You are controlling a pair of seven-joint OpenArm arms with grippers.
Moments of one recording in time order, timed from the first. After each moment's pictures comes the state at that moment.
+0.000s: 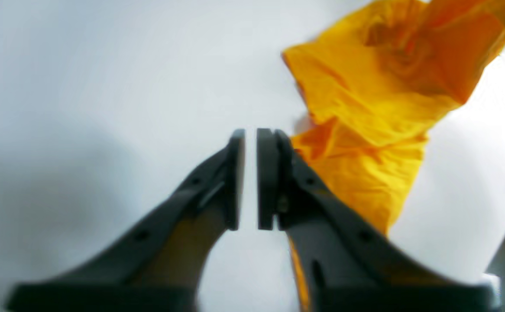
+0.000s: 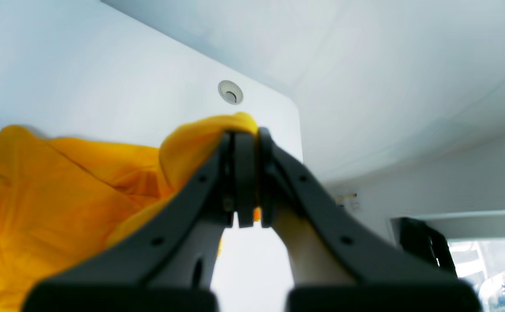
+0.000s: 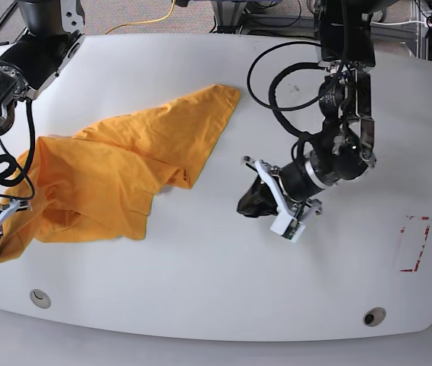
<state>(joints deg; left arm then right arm) -8.5 -1.3 2.2 100.6 -30.0 -26.6 57.2 17.3 22.2 32.9 113.9 8.2 40.8 -62.4</state>
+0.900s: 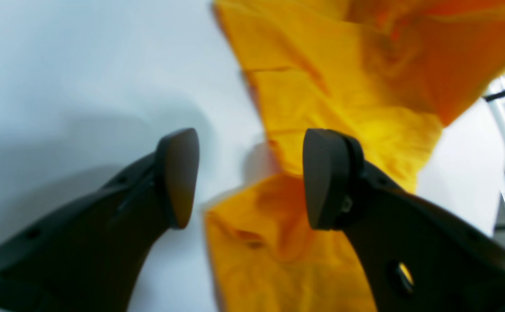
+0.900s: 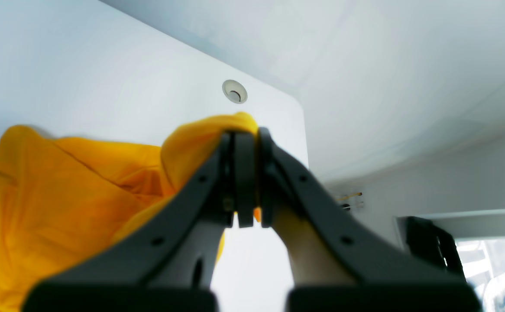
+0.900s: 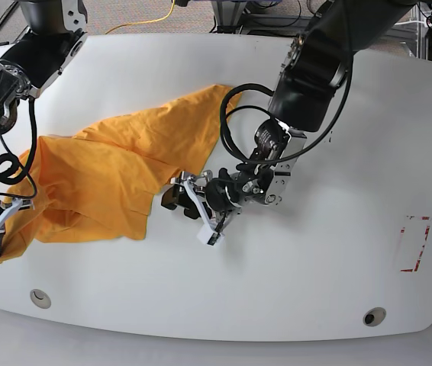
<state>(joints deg) -28.7 6.6 20.6 46.0 -30.5 -24.1 28.2 16.9 21.0 33.1 113.8 8.2 40.8 -61.9</state>
